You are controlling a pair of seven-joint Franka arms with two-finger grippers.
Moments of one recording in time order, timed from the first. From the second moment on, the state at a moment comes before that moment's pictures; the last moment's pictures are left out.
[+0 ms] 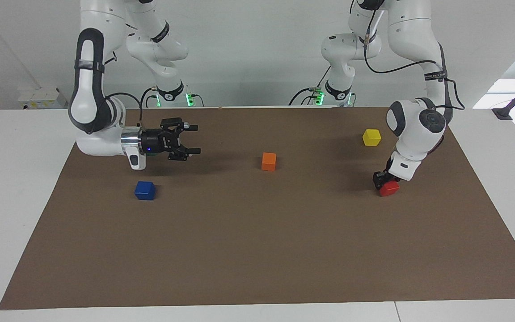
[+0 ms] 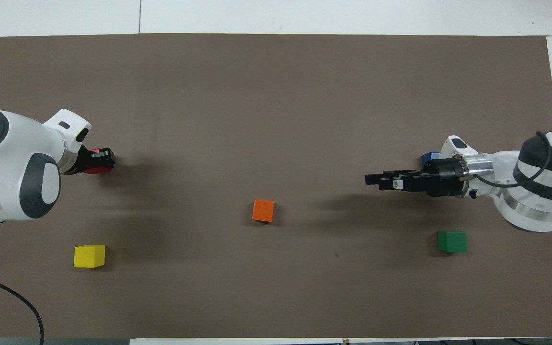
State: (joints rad) left arm 0.01 0.21 -0.03 -2.06 0.03 2.23 -0.23; right arm -0.06 0.24 -0.04 -2.21 1.49 1.44 -1.08
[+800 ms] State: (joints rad) left arm -0.11 0.03 -0.15 -1.62 -0.42 1.62 -1.26; right arm 0.19 0.45 -0.03 -2.17 2.00 1.01 -1.08
